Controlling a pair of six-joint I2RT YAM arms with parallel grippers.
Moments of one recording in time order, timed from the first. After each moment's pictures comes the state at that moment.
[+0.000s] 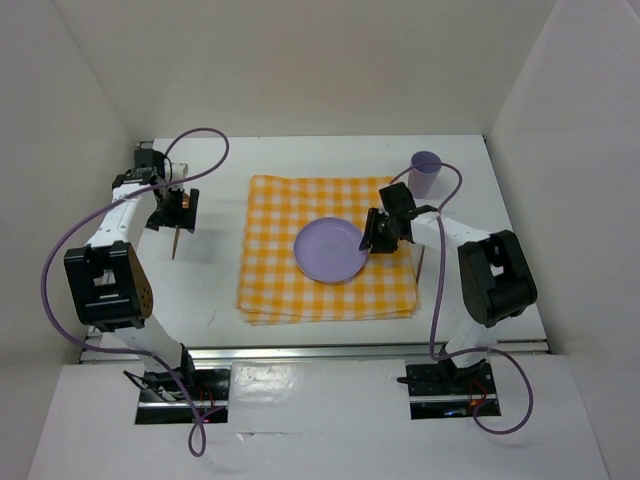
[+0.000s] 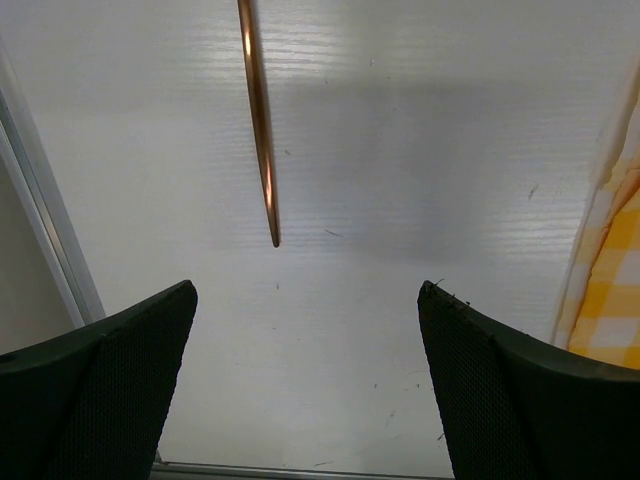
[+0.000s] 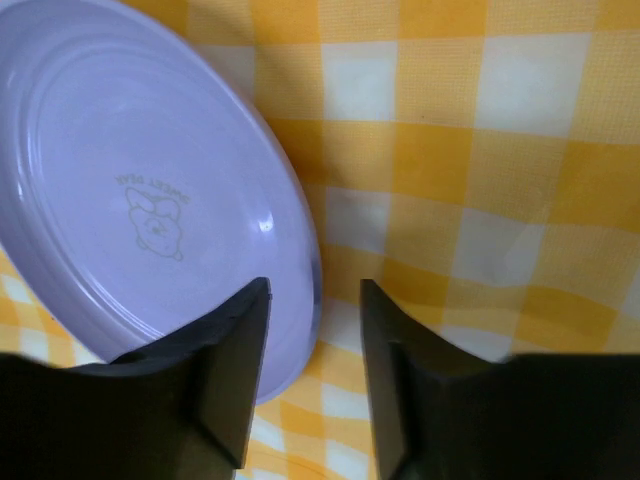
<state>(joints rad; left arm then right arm) 0.18 1.68 1.36 -0.81 -0.01 0.18 0.34 1.70 1.02 -0.34 -0.14 0.54</state>
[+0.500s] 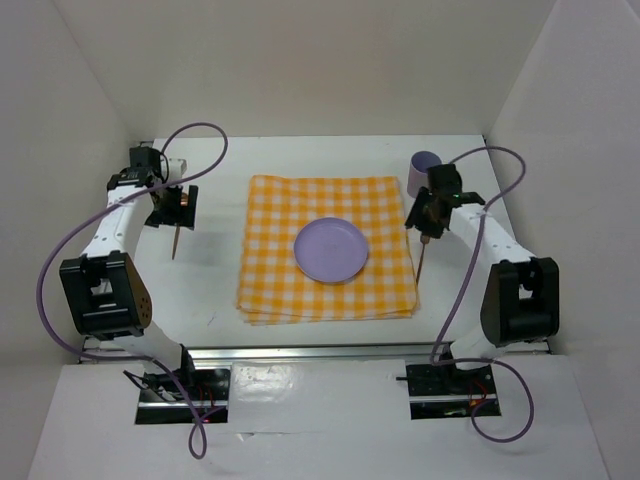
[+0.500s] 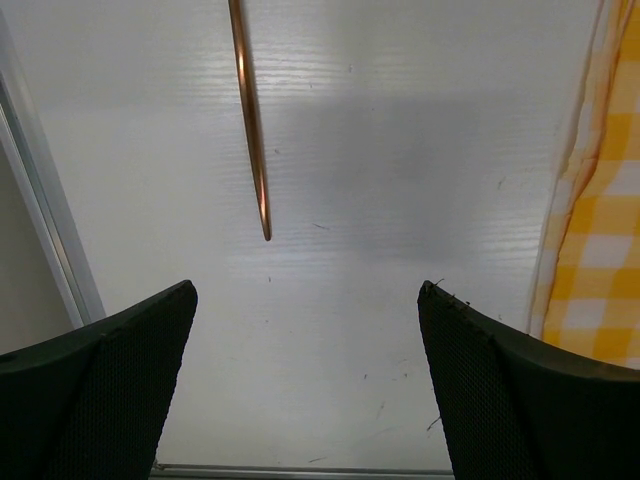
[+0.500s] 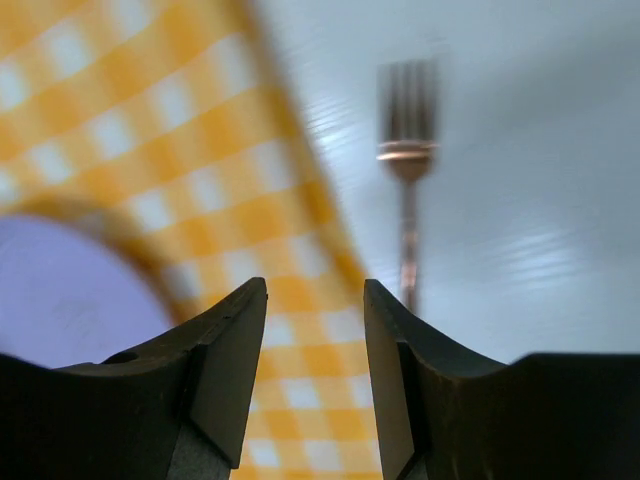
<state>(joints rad) 0.18 1.63 1.36 -0.82 0.02 0.18 0.13 1.53 1.11 -0.55 0.05 0.51</state>
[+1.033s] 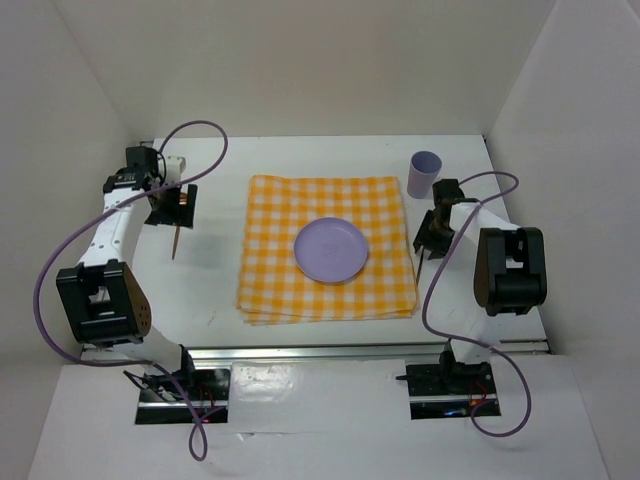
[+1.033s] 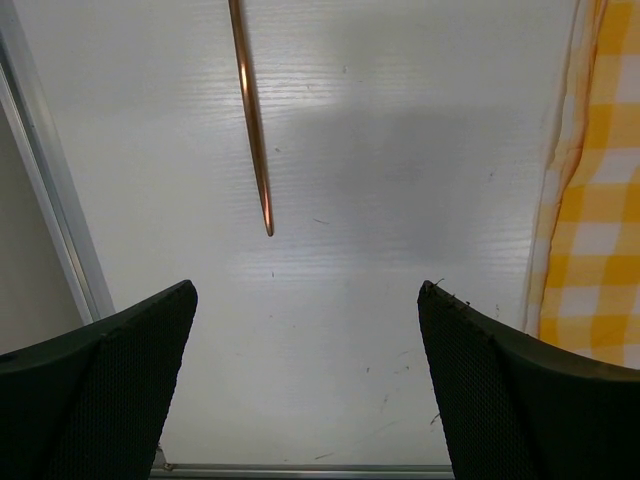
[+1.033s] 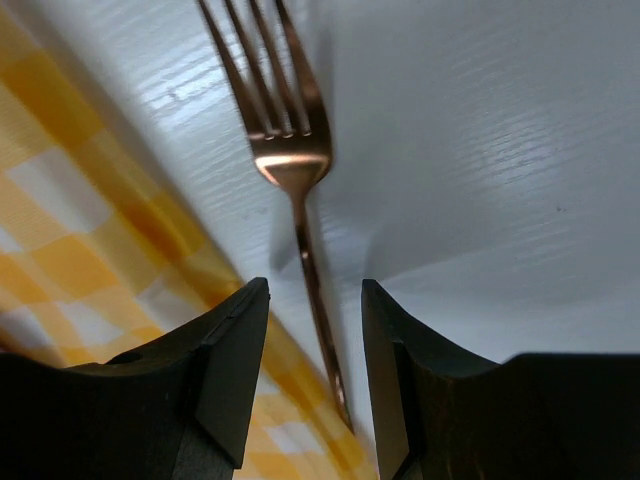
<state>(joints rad) 0.18 1.58 1.36 -0.83 0.04 0.20 -0.01 1.72 1.06 -0.56 0.02 0.47</state>
